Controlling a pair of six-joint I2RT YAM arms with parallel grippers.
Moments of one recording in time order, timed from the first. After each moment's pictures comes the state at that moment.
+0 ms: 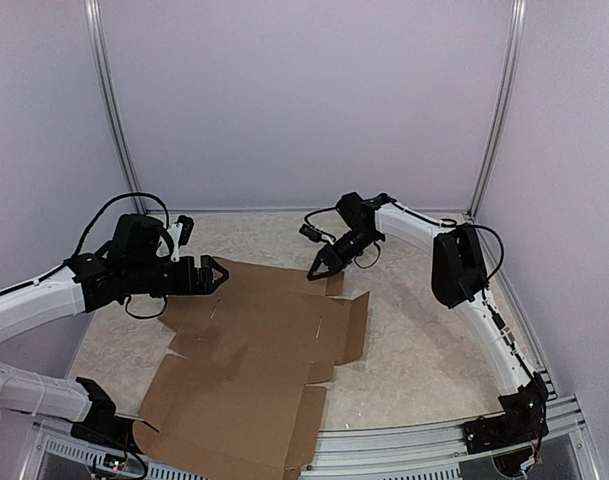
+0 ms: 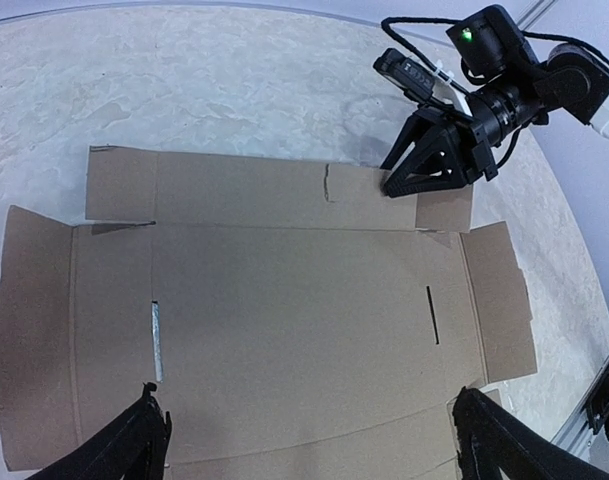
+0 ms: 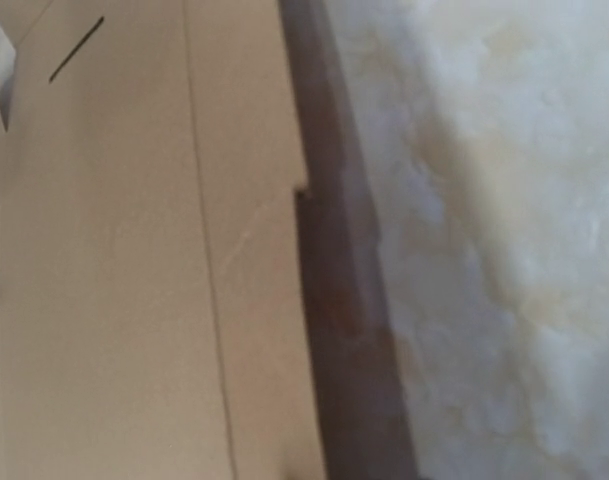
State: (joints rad) left arm -0.57 1.11 0.78 -0.29 0.08 -0.44; right arm 0.53 2.71 2.46 -1.01 -0.85 -0.31
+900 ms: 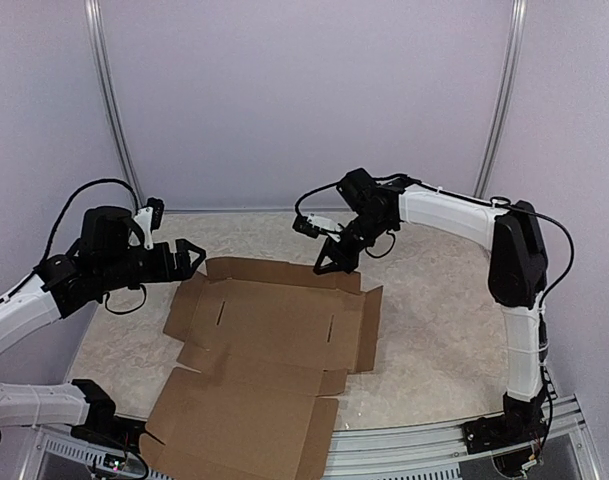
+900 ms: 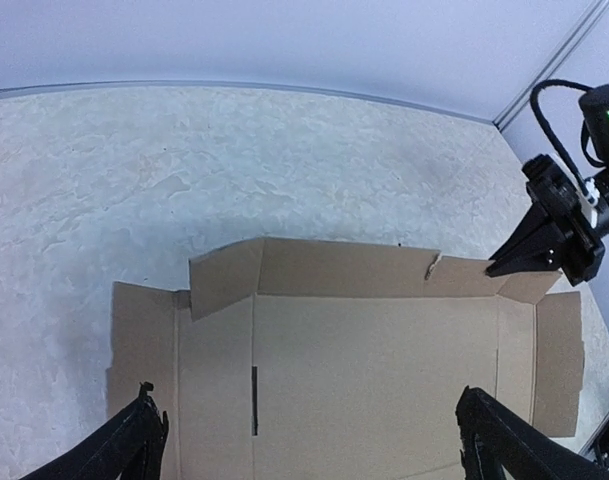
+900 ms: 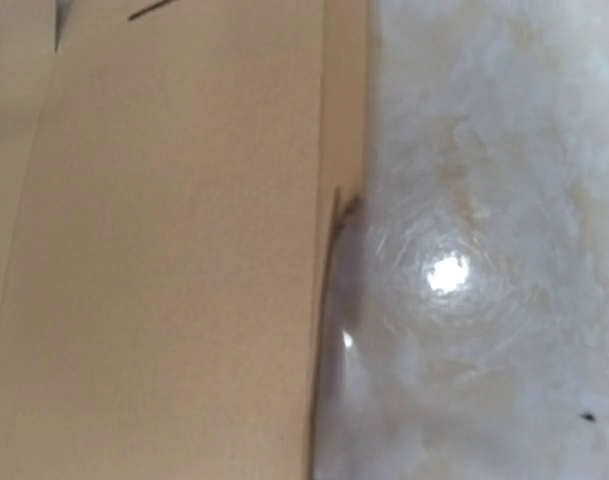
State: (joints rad) left arm -0.53 0.95 0.79 -0.34 -0.02 -0.41; right arm 0.66 2.17 1.94 -0.87 -0.55 -0.54
